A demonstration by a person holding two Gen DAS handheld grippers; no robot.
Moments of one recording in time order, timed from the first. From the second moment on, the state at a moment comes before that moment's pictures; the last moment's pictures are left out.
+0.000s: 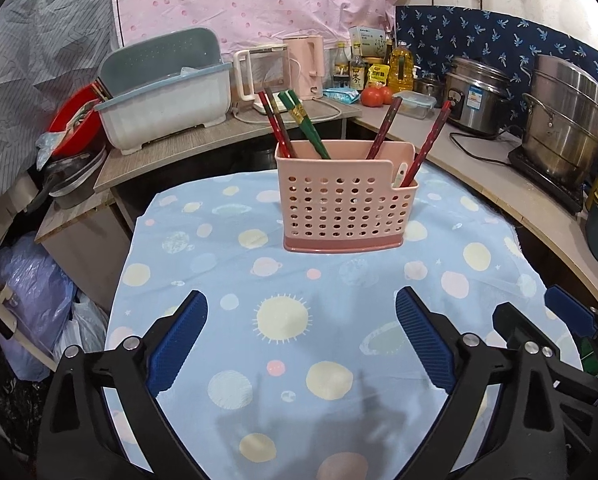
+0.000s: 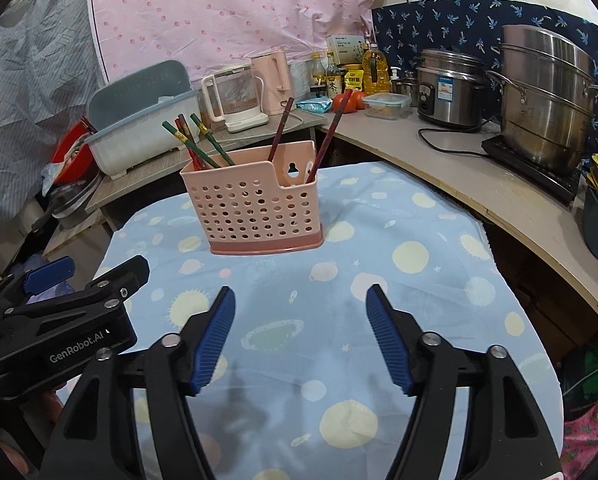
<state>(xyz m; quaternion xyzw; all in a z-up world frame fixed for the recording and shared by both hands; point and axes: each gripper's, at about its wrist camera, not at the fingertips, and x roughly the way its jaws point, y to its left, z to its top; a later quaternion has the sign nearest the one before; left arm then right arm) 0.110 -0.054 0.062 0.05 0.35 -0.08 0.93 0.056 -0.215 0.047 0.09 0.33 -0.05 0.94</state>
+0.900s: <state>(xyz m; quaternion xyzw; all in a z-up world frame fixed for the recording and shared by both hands) 0.108 -0.052 0.042 0.06 0.37 -0.06 0.93 0.049 -0.215 0.034 0.07 0.34 -0.08 0.94</state>
